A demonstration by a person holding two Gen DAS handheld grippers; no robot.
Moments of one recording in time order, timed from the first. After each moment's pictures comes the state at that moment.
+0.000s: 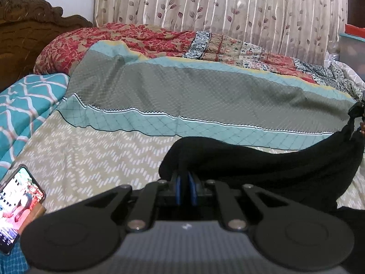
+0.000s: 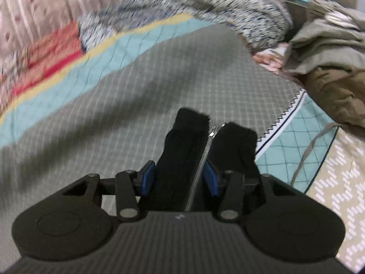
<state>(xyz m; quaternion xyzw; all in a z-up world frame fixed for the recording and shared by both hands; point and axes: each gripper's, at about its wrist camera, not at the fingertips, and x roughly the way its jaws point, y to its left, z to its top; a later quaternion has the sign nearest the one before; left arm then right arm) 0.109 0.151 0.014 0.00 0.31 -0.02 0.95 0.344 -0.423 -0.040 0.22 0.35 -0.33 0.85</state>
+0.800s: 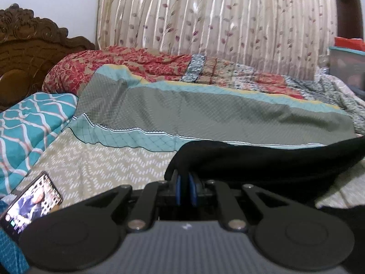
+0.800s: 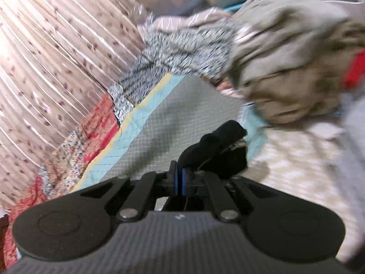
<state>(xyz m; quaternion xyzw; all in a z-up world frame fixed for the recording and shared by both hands) 0.037 0.149 0.049 0.00 0.25 -0.03 0.97 0.103 -0.509 0.064 0.41 0.22 -0.21 0.86</state>
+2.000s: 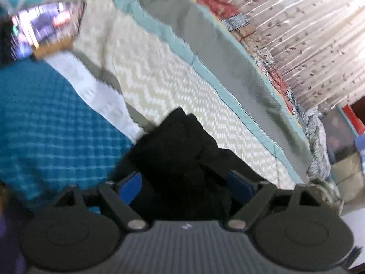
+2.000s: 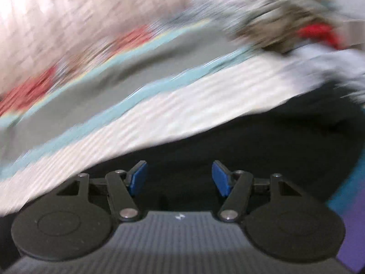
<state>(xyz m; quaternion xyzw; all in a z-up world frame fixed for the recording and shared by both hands) 0.002 0.239 -0.028 -0.35 0.41 -0.07 0.84 -0.014 -0.285 -0.003 0.22 0.34 -0.10 0.91</state>
